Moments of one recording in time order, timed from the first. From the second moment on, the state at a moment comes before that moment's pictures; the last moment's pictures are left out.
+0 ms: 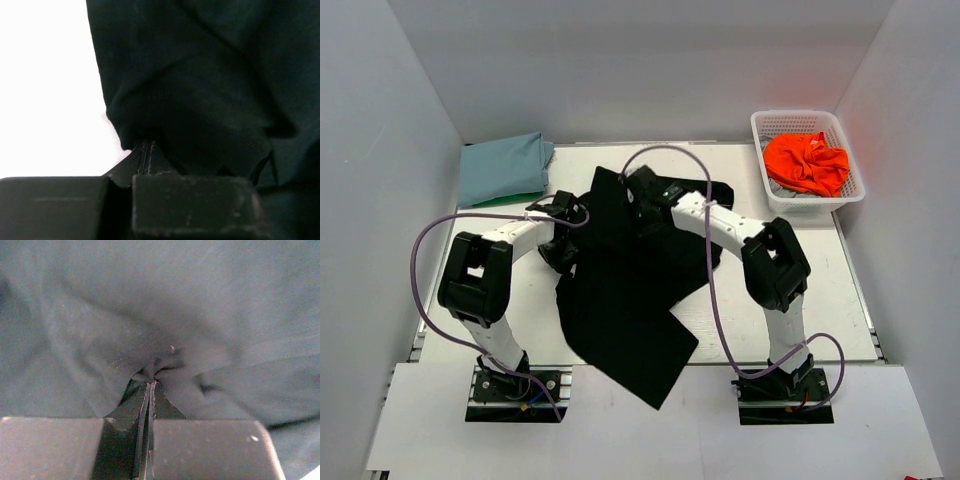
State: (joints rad) left arm -0.31 1.74 1.07 -0.70 -0.30 -0.83; right arm 0.79 2.02 1.62 -0.60 0.04 0.20
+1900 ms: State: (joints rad) left arm -0.29 1.76 1.35 -0.79 0.01 -0.50; right arm 0.31 1.98 1.32 -0.30 -0.20 0.36
